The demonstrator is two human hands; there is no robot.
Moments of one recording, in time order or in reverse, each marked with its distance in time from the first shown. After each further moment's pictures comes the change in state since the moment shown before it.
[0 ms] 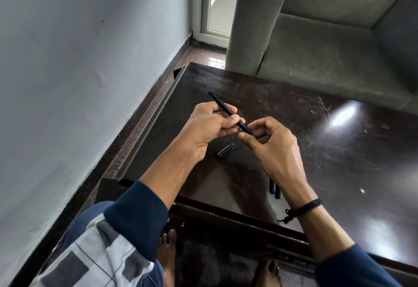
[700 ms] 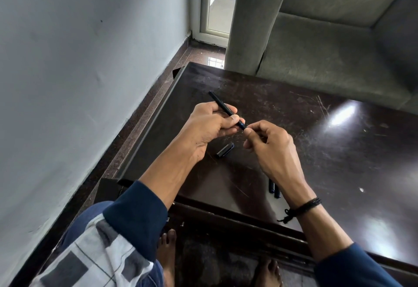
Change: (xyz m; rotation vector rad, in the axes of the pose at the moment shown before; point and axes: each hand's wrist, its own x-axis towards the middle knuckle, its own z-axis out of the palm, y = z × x) left_hand 0.001 -0.002 0.001 -0.002 -0.012 0.008; right_hand 0.000 0.000 0.000 -0.045 -0.045 -0.002
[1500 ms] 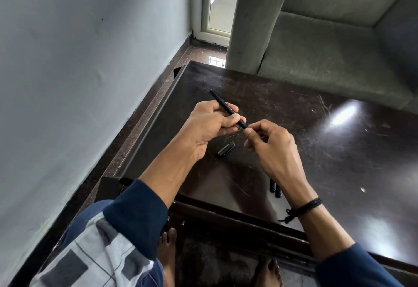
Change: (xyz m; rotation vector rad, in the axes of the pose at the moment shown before) left_hand 0.000 0.002 -0.002 0.005 -0.012 0.001; right_hand 0.000 -0.001 0.000 -0.002 -0.005 -0.002
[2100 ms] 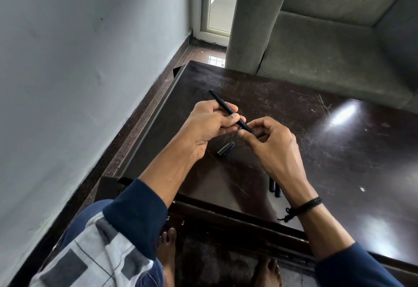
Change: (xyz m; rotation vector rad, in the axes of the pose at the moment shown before) left_hand 0.000 0.000 0.000 -0.004 0.001 0.003; right_hand 0.000 -0.002 -0.001 0.015 0.028 0.002
